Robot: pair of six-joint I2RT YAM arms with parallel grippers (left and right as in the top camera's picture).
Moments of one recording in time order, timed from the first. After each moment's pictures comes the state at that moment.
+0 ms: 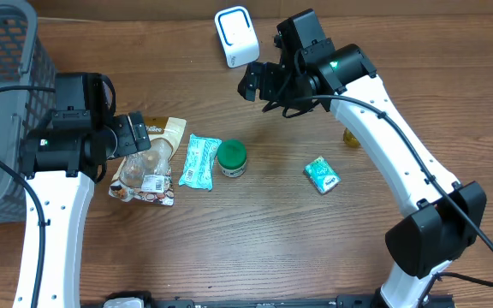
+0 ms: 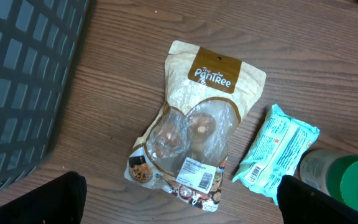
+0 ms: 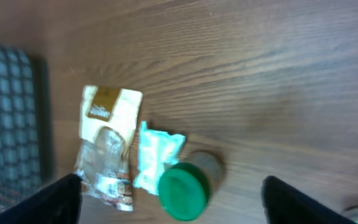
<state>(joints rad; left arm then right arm) 0.03 1.34 1.35 -1.08 -0.13 -0.24 0.46 1.90 1.87 -0.99 -0.26 0.61</state>
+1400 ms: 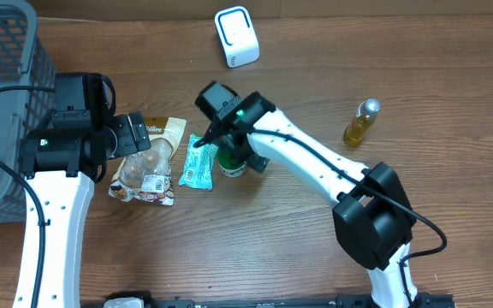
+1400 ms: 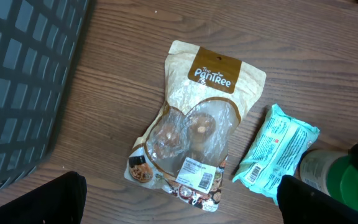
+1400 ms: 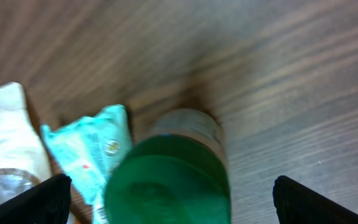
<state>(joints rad) 0.03 1.34 1.35 -1.08 -0.13 -0.24 0.76 2.10 1.79 -1.04 0.10 1.27</state>
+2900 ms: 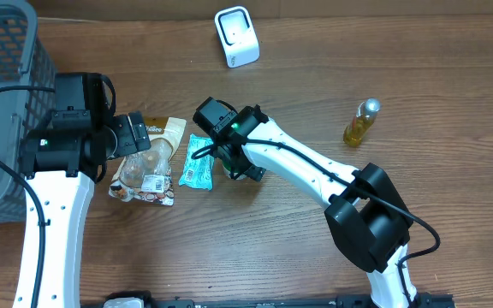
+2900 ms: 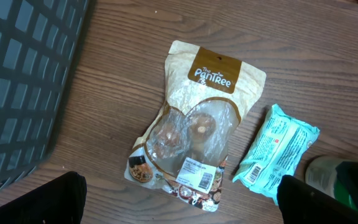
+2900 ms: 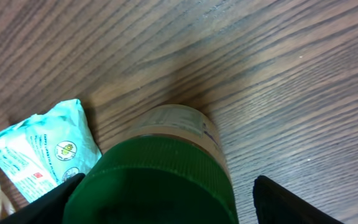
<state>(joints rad) 0.03 1.34 1.35 -1.08 -0.13 -0.24 0.79 2.11 1.70 -1.02 0.14 1.30</state>
